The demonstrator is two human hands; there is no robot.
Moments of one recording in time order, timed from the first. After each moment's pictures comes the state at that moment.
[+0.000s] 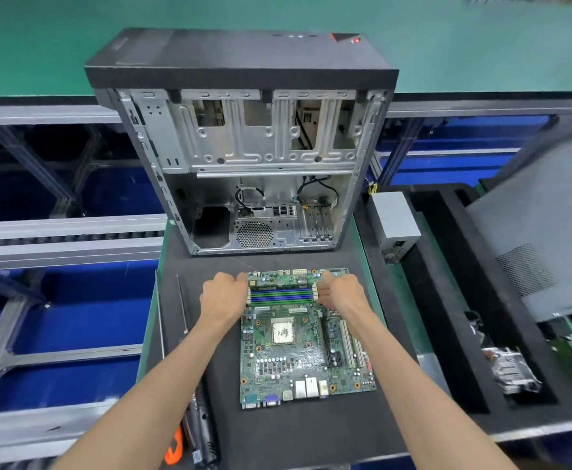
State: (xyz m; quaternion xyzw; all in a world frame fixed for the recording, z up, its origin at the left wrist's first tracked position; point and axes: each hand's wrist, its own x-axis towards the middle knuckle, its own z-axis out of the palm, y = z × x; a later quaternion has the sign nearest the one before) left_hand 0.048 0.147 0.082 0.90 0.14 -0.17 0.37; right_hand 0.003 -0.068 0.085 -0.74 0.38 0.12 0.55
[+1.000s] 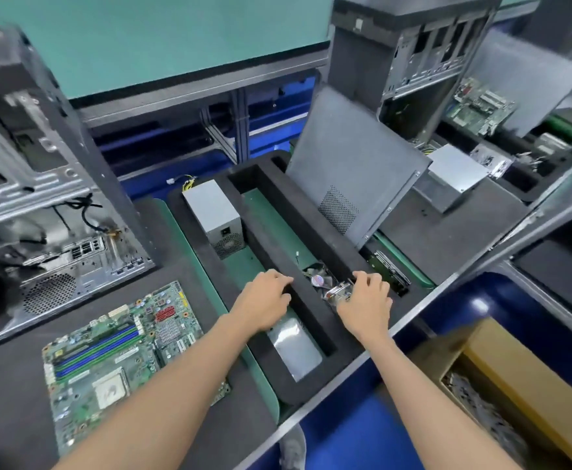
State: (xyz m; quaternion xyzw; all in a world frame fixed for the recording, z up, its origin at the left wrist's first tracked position) left_hand -0.050 -0.179 0.066 0.83 -0.47 -0.26 0.14; right_hand -0.209 -0.314 0.063 -0.84 0.51 0.03 0.17
